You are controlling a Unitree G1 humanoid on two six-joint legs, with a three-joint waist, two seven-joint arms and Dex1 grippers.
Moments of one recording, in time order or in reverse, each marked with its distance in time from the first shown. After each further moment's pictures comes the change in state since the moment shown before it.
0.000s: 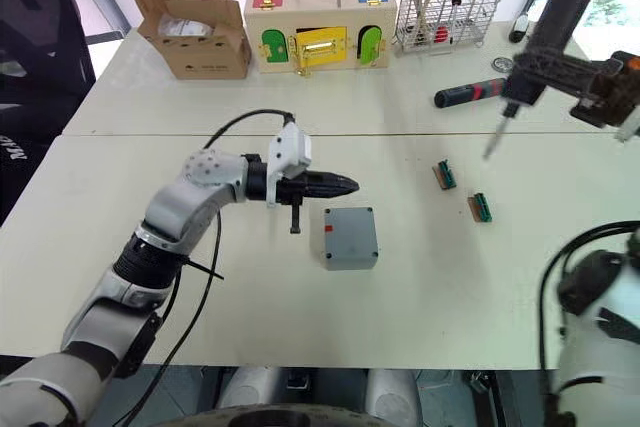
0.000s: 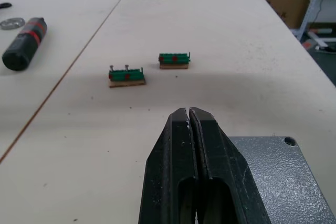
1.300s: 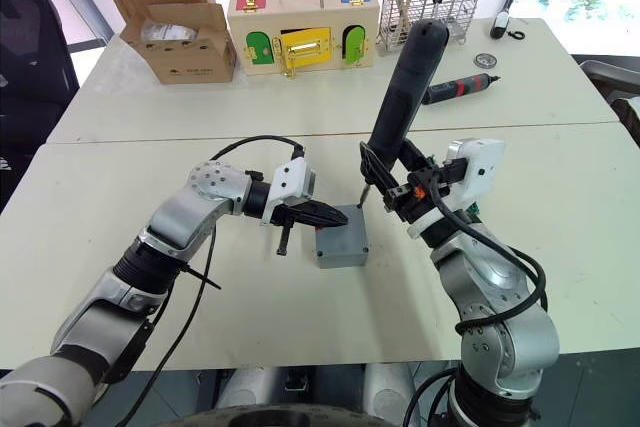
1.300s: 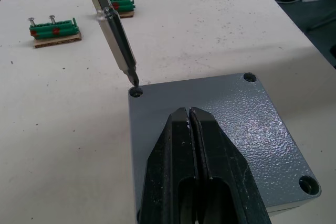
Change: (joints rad) left arm 0.042 0.026 -0.116 0.046 0.138 -0.070 -0.114; right arm 0.756 0.477 0.650 -0.525 0.012 -0.785 -0.560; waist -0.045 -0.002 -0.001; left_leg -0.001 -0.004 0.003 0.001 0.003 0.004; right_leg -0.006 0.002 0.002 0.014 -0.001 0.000
